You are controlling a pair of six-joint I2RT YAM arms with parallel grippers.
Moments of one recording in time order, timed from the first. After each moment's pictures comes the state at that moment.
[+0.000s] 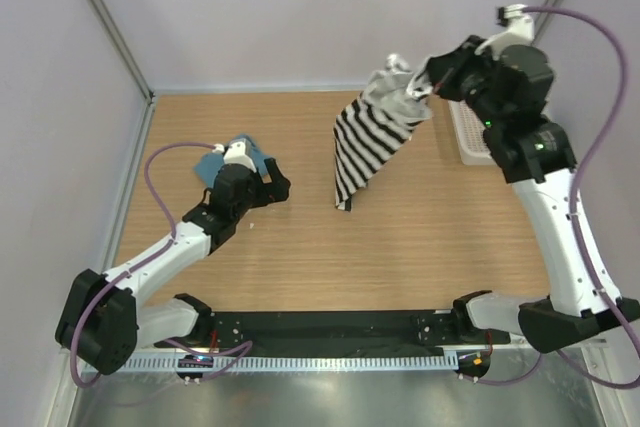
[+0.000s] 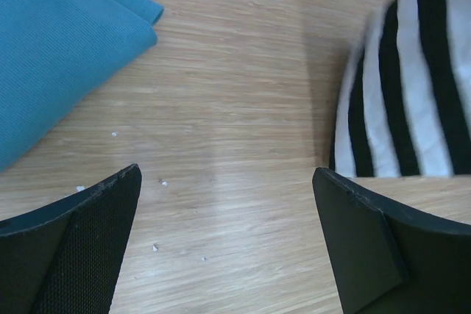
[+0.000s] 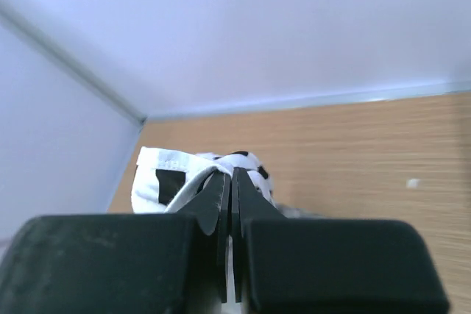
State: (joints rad) left arm -0.50 1.17 0.63 0.06 -0.15 -0.55; right arm 0.36 1.28 1.69 -0.50 0.02 0.47
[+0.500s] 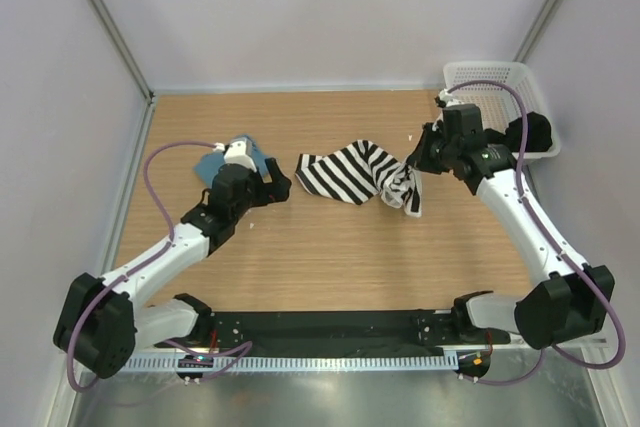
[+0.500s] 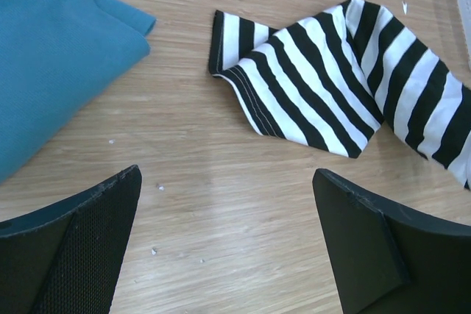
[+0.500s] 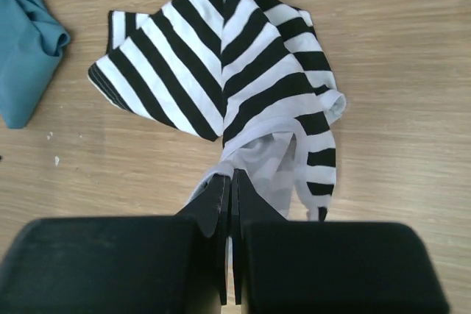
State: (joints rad) left arm -0.50 1.13 0.63 0.06 -0.16 -0.53; right arm 0.24 1.27 1.18 -0.63 -0.09 0.40
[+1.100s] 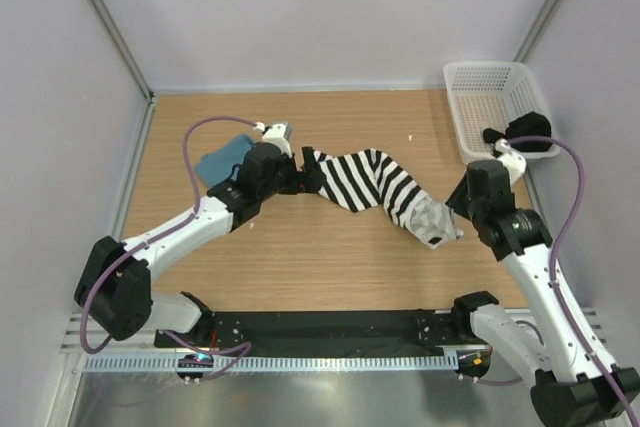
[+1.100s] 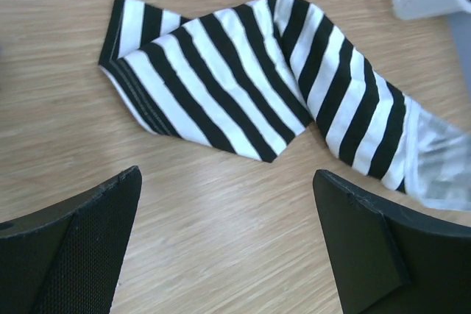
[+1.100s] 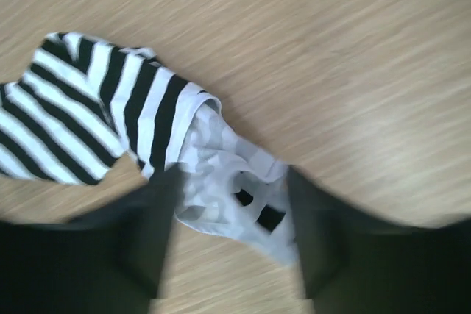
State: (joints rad) left arm -0.63 1.34 0.89 -0.01 -0.03 -0.53; right arm 0.23 0.83 0.90 -0.77 0.33 0.61
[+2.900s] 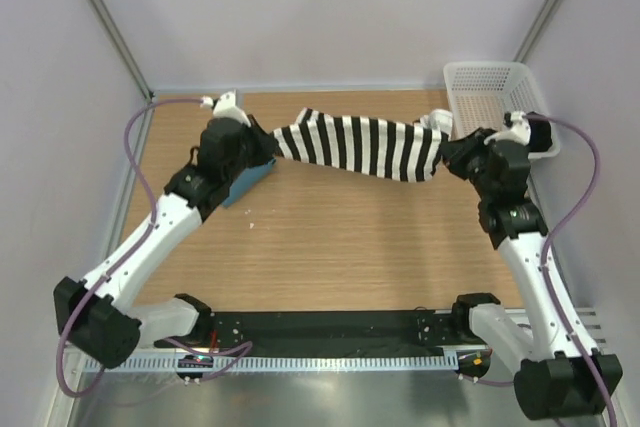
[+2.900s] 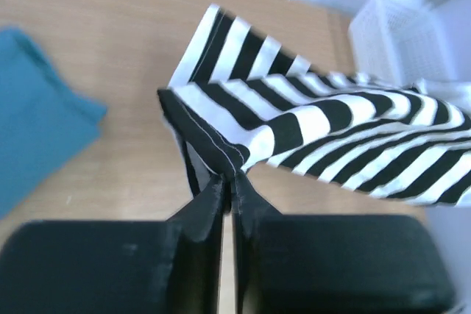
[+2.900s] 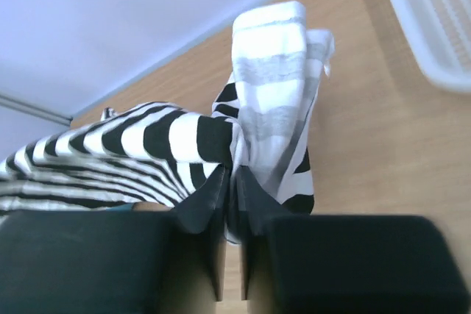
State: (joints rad) left arm -0.47 1.28 1.17 -0.26 -0.13 -0.60; right arm 0.06 0.96 0.90 -0.21 -0.05 0.62
